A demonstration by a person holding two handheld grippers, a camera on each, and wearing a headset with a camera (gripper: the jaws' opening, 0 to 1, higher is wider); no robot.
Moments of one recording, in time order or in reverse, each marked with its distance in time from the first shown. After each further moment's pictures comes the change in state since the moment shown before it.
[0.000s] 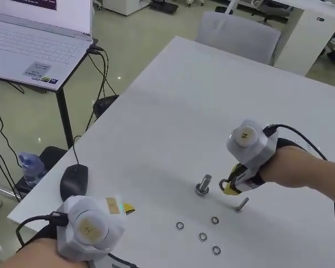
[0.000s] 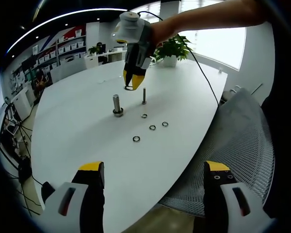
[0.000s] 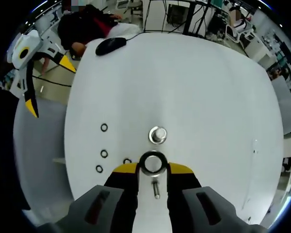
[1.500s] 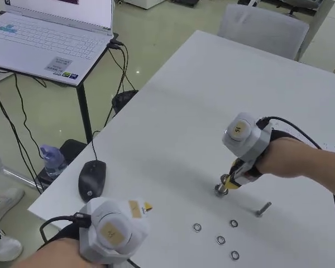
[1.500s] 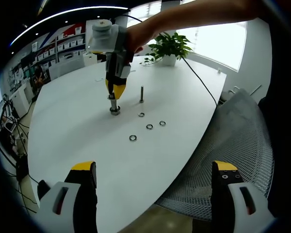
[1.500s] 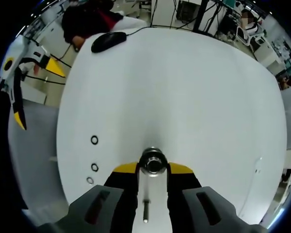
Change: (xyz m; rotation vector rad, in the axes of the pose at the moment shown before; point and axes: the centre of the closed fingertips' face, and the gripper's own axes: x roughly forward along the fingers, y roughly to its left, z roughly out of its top) left arm 0.006 -0.004 -0.004 -0.019 0.011 -0.021; right arm 0.042 -0.010 0.031 -0.072 0.052 0.039
